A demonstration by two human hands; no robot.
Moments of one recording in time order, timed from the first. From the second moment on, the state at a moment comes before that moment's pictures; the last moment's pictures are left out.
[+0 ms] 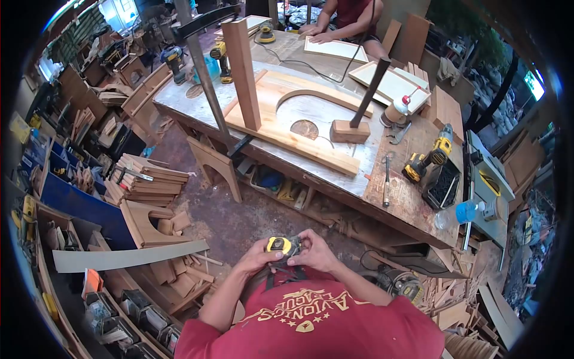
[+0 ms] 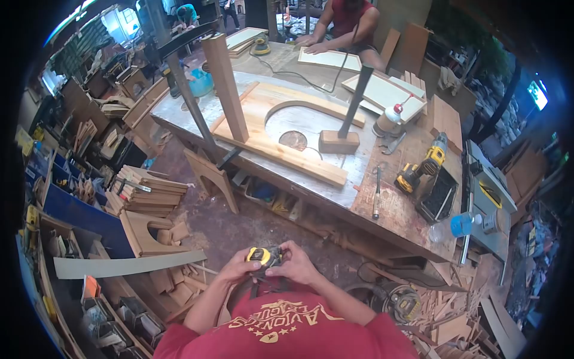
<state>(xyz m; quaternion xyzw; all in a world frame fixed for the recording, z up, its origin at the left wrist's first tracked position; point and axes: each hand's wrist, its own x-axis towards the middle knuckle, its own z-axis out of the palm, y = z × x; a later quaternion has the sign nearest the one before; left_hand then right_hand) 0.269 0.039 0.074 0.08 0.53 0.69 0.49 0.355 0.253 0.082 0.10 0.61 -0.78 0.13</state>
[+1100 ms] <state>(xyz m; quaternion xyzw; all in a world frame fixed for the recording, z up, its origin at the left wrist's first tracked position) -0.126 -0.073 0.113 0.12 0.71 0.54 0.43 0.140 0.308 0.097 0.38 0.38 -0.58 -0.61</state>
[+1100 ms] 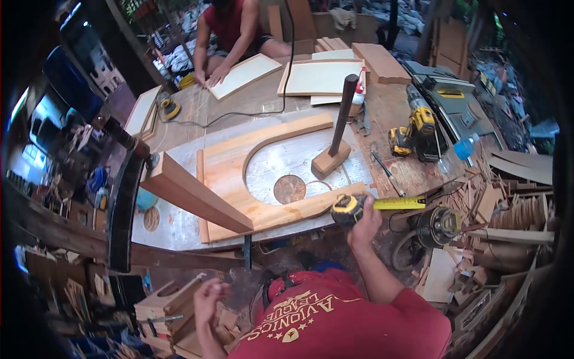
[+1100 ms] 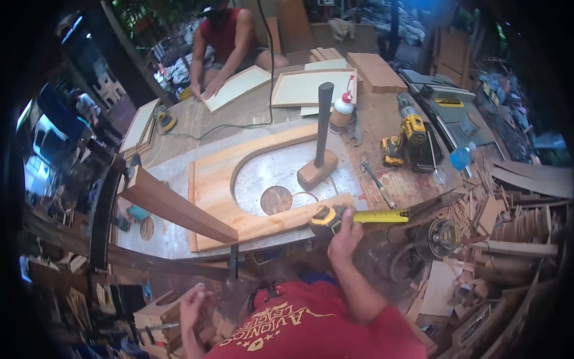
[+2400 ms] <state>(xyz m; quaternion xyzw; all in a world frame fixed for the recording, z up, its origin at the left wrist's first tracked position) -0.417 0.039 0.141 0.47 0.72 0.09 0.50 0.102 0.388 0.046 0.65 0.45 -0.58 -0.20</state>
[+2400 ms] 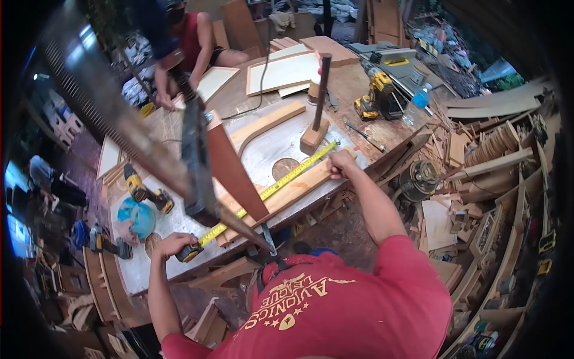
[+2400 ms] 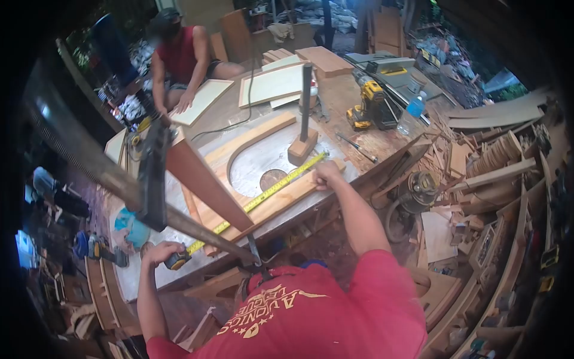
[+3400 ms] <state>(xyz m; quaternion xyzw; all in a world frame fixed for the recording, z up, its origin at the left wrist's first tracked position) -0.441 0.095 0.077 0.34 0.67 0.08 0.65 0.076 0.339 0.089 0.36 0.93 0.02 -0.04</state>
